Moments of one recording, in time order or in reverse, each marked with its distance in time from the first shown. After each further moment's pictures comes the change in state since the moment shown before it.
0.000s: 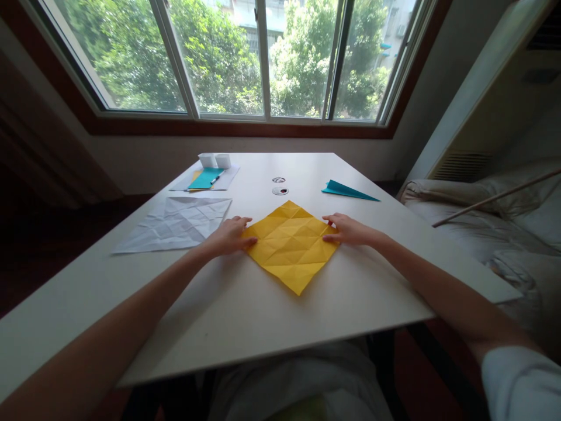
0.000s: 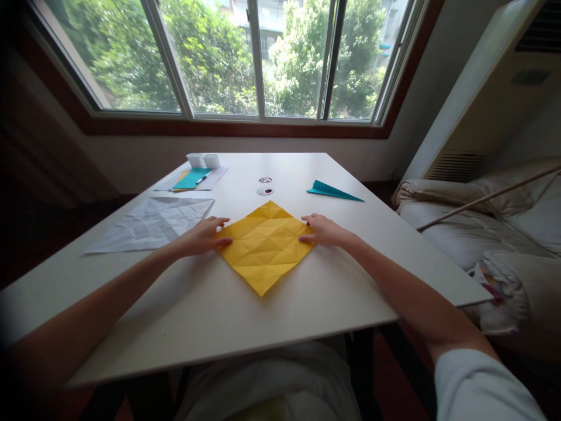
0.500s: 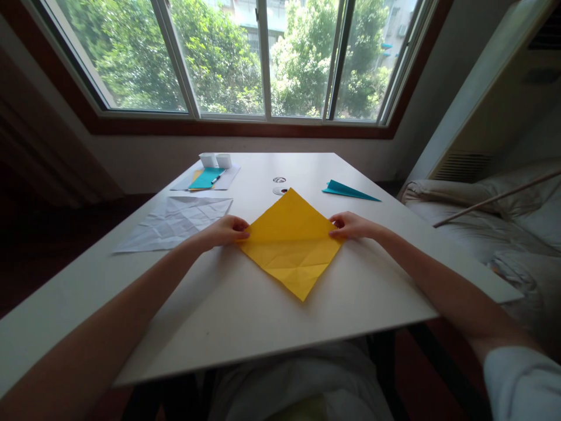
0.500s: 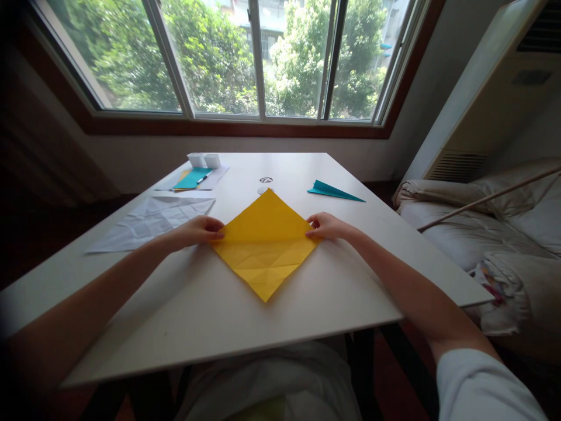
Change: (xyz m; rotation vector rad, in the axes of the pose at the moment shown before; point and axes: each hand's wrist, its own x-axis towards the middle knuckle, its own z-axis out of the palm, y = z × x) left_hand 0.000 -0.010 -0.012 -0.605 -0.137 -0.130; right_hand 0.005 0.016 -0.008 0.299 -0.118 0.060
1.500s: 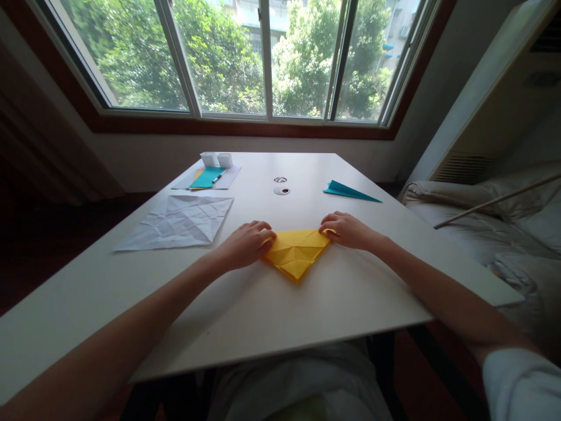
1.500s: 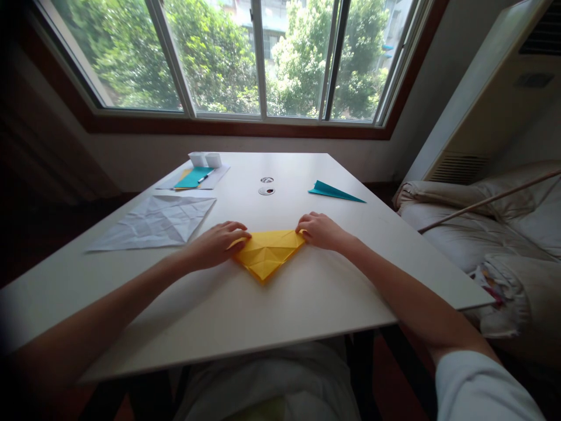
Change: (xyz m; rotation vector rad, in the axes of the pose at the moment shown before) left_hand -0.022 0.039 0.042 0.808 0.110 0.527; right_hand -0.012 -0.030 0.012 -0.521 0.201 -0.397
